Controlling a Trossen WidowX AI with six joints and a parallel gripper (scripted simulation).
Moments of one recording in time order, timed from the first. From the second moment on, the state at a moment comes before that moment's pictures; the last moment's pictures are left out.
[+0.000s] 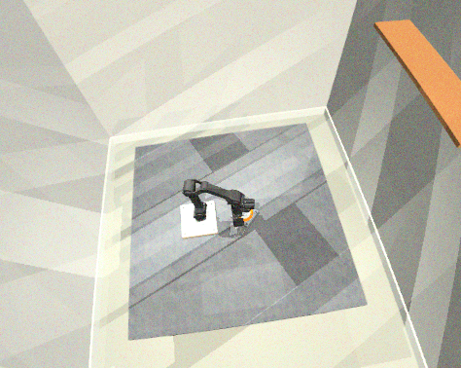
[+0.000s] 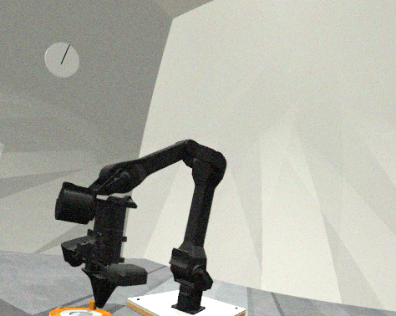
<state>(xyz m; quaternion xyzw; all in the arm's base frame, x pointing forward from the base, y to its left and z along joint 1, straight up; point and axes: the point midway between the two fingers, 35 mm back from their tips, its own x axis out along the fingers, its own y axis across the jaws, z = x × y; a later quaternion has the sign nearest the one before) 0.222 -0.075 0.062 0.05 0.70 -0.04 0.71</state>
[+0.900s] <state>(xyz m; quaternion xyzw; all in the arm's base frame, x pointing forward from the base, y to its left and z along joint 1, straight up) 0.224 -0.084 0.098 0.05 0.70 -0.05 0.71</state>
